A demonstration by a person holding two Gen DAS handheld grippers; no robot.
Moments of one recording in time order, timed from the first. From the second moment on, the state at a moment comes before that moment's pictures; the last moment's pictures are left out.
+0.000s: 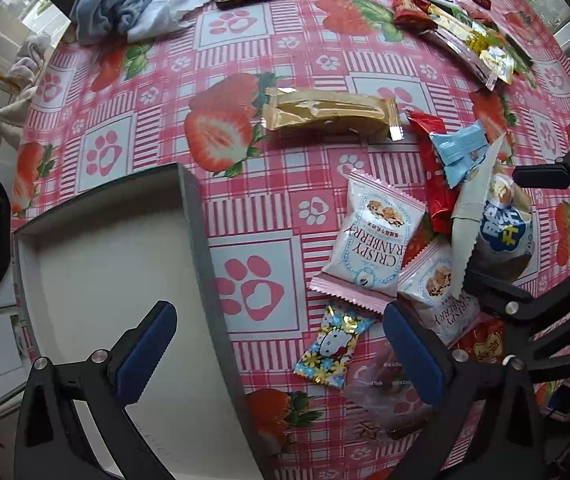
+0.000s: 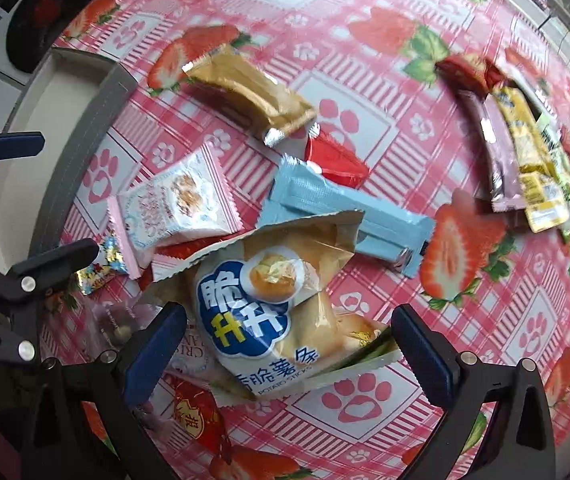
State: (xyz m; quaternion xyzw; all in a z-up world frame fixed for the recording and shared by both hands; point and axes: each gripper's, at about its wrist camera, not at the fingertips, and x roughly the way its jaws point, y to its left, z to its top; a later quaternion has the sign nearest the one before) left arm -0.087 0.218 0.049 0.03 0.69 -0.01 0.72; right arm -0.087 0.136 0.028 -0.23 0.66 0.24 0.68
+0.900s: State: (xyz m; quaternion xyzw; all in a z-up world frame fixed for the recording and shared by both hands) left arm -0.030 0.149 -0.034 0.05 0.70 -0.06 0.71; right arm -0.054 0.039 0.004 -0.10 0.71 0.17 0.68
